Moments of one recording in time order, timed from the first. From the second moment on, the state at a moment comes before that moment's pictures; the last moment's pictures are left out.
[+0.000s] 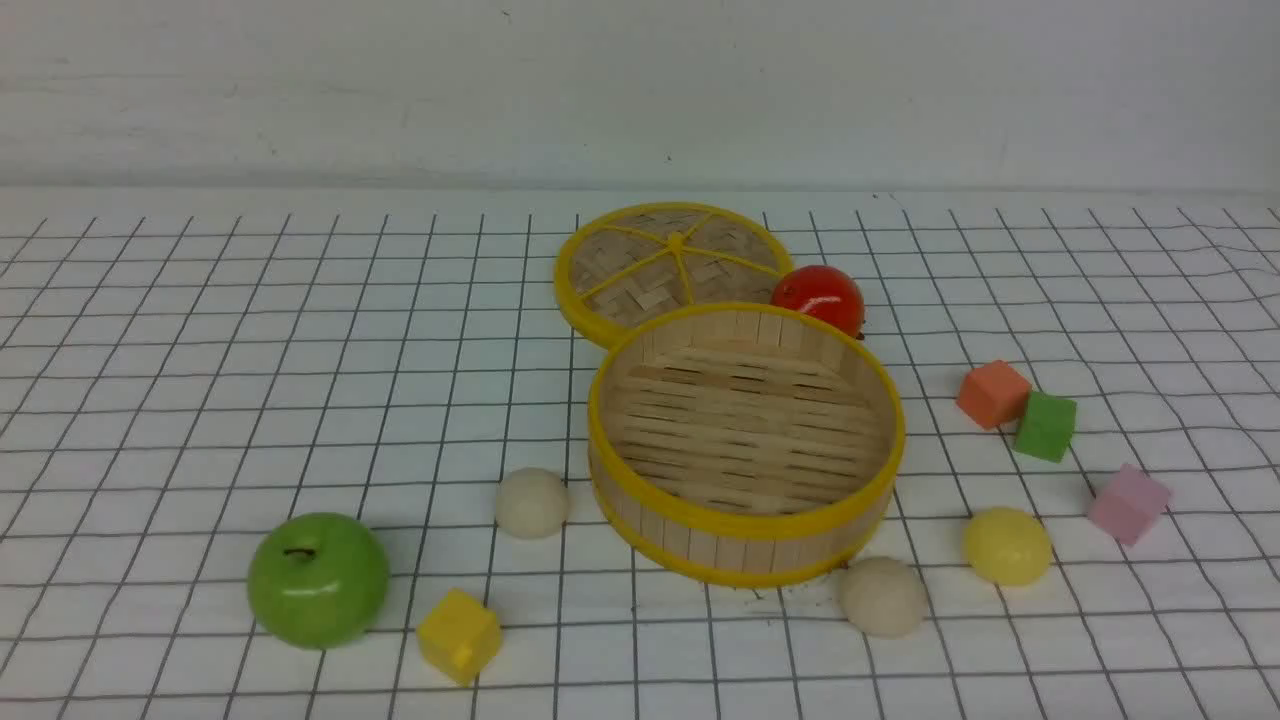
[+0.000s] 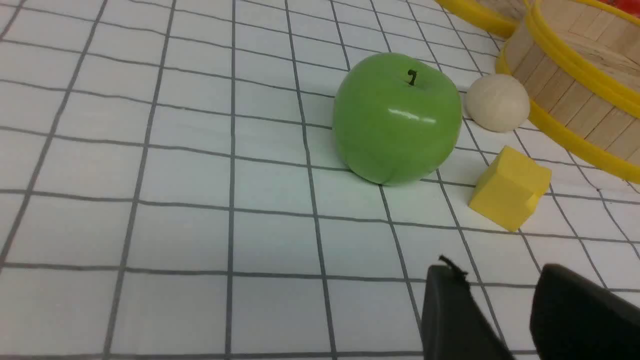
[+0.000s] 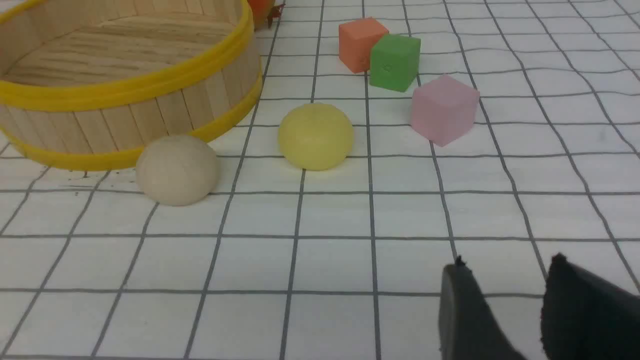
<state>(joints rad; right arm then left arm) 0.04 -0.01 0.02 0.09 0.39 -0.05 -0.14 -0.01 0.03 -0.17 0.38 -0.14</state>
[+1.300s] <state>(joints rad) 0.04 -0.01 0.02 0.09 0.39 -0.05 -0.14 -0.01 0.03 -0.55 0.19 -0.32</state>
